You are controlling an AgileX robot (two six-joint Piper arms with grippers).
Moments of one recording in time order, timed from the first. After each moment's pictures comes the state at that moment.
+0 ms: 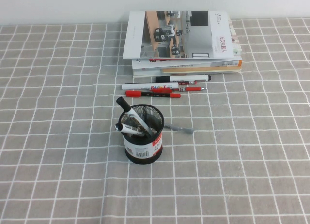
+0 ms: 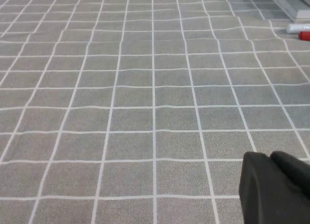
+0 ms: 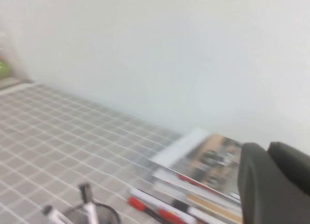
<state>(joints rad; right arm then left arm) 0.38 0.70 -0.66 1.51 0.27 -1.55 -0.06 -0.01 0.03 -0.03 0.39 0.07</state>
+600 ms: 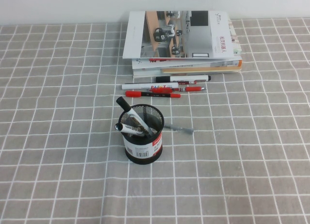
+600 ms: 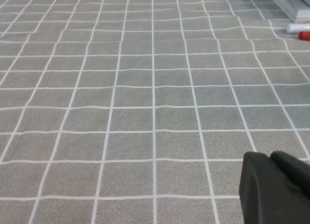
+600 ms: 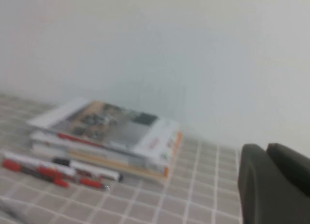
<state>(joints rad) 0.38 0.31 -0.30 1.53 -0.09 -1.67 -0.06 -0.01 0.03 -0.03 0.39 0.07</state>
